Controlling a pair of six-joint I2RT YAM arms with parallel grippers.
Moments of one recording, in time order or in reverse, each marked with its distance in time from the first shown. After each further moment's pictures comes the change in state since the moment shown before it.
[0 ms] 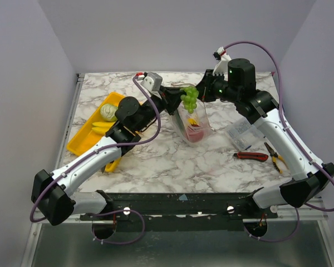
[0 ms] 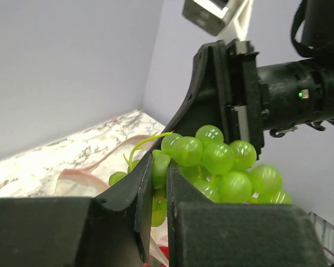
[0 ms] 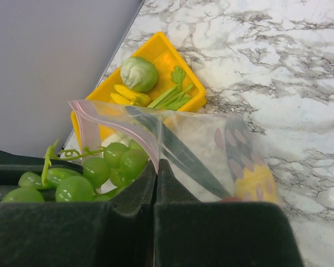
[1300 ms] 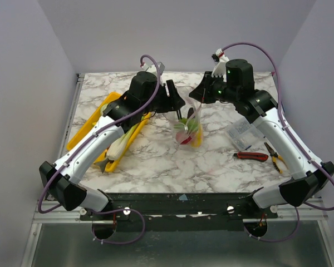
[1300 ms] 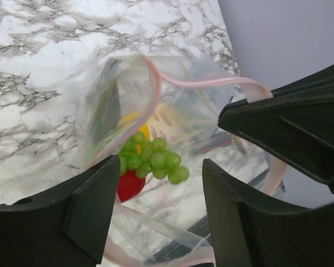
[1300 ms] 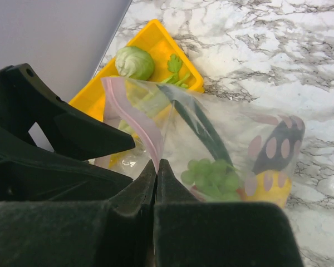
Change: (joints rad) left arm 0.052 0.172 0.443 -0.990 -0.074 -0.367; right arm 0.000 0.010 0.007 -0.045 0.001 0.003
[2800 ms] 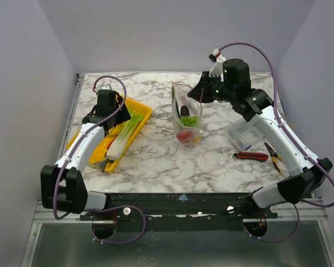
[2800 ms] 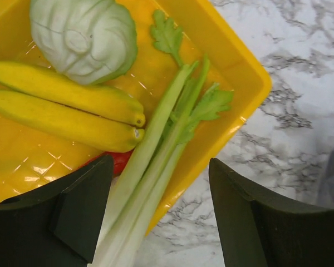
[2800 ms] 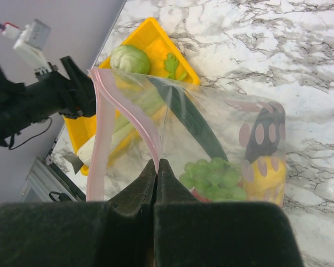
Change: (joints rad) left arm 0.505 -0.124 -0.463 0.065 -0.187 0.171; right arm 0.000 0.032 0.000 0.016 0.000 -0.021
